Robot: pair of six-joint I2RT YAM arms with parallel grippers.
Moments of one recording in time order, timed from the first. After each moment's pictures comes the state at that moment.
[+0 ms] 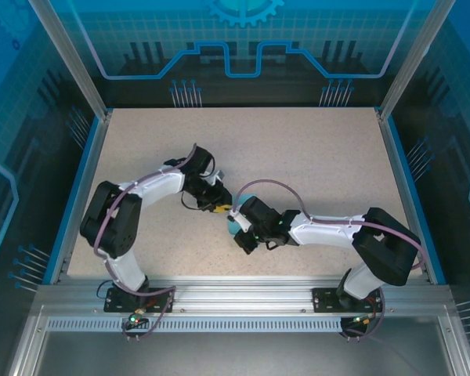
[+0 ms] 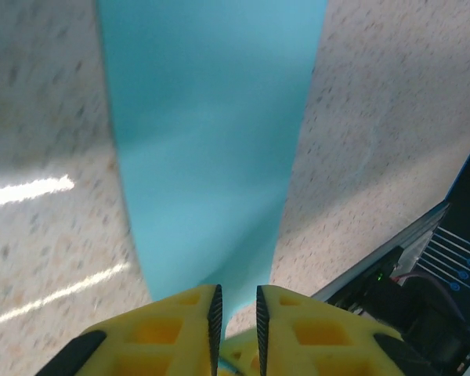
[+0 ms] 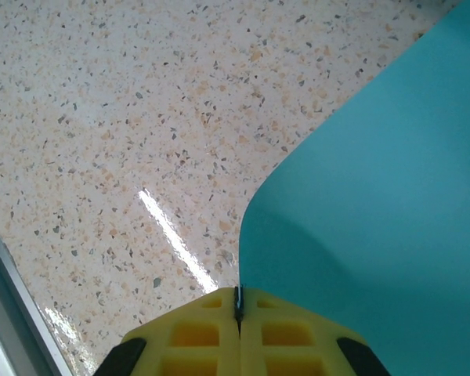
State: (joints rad) left arm -0.41 1.78 1.15 -0.63 0.66 -0.66; right arm 0.95 1.55 0.78 -0.21 -0.17 0.23
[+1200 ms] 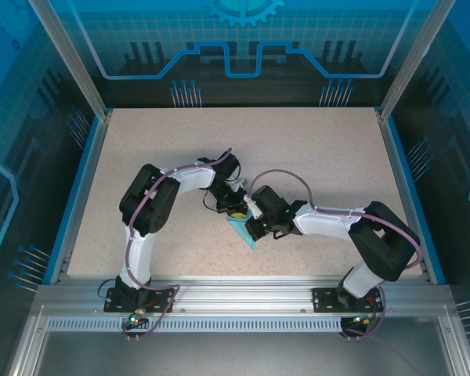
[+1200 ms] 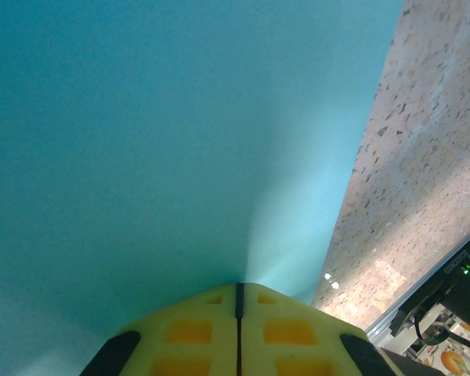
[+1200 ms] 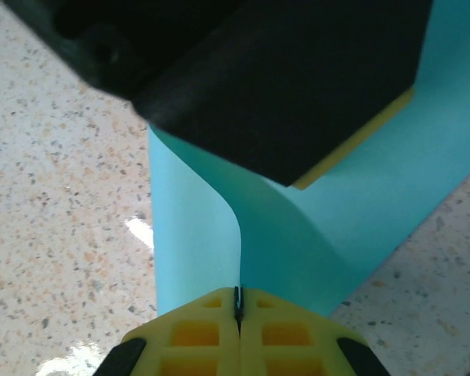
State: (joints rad) left arm -0.53 2.10 1.37 -0.71 0.64 -0.48; right arm 0.79 1.58 0.78 -0.23 -0.15 0.30
